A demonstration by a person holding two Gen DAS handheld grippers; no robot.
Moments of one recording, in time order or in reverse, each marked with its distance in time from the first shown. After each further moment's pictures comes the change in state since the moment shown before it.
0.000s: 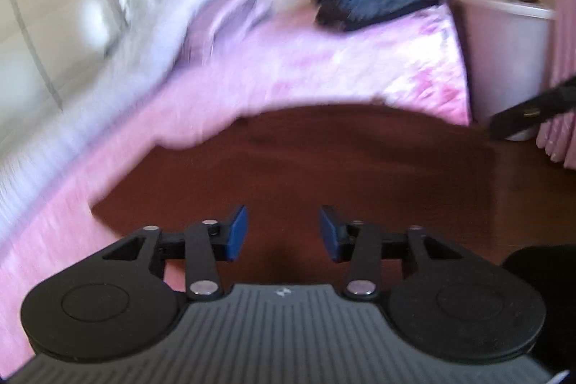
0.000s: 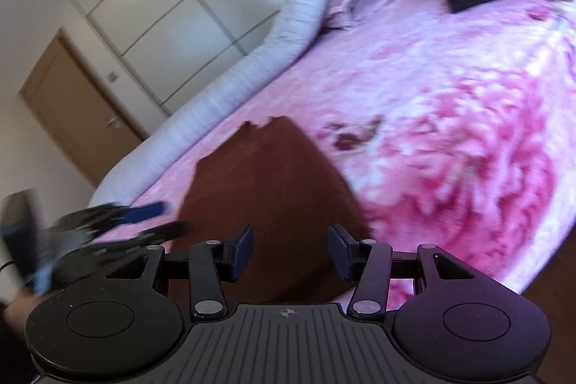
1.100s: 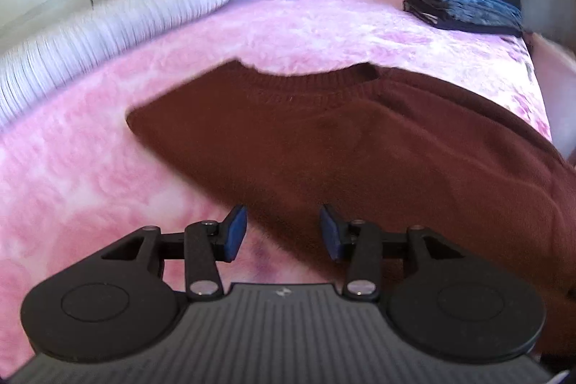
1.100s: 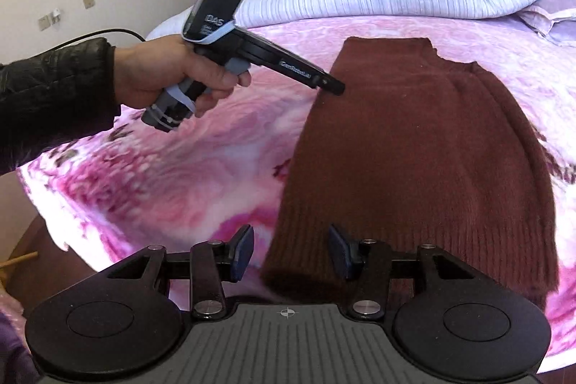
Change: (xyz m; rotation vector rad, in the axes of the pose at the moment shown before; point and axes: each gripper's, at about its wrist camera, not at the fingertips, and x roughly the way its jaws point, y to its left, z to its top) left arm 0.024 0.118 -0.025 -0.216 0.065 0.014; right arm 0.078 0.111 -0.050 -0.622 0.400 0.180
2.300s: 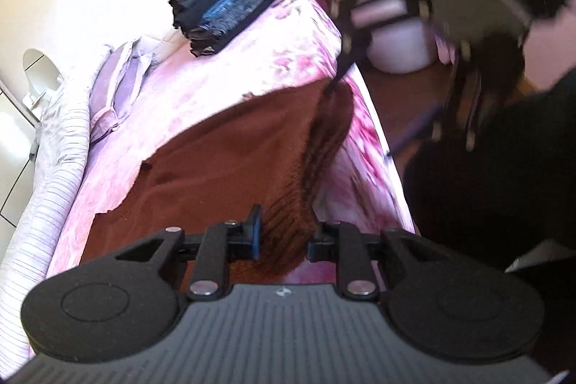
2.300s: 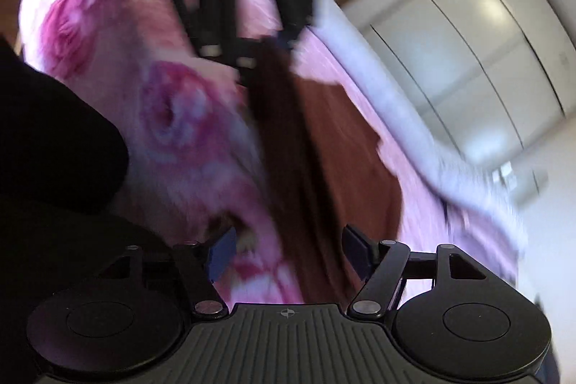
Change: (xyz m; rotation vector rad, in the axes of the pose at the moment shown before) left arm -0.087 -0.167 -0.053 0.723 -0.165 -0.202; right arm -0.019 0.017 -0.088 -0.954 -0.041 -0.440
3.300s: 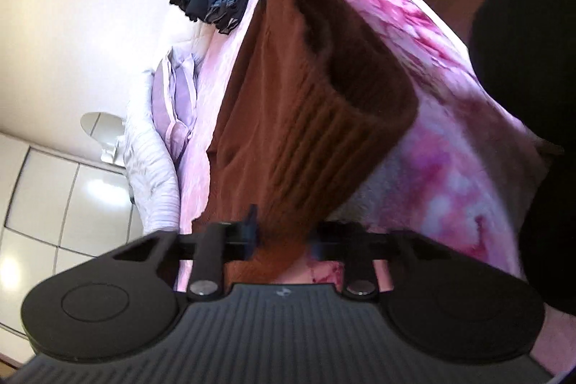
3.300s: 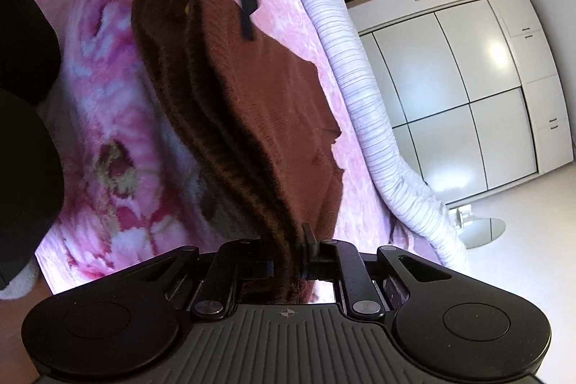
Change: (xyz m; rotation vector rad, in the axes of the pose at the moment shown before) left arm 0.046 -0.040 -0.033 0.406 0.178 0.354; right arm 0.035 -0.051 -0.033 -0.238 0.079 -0.131
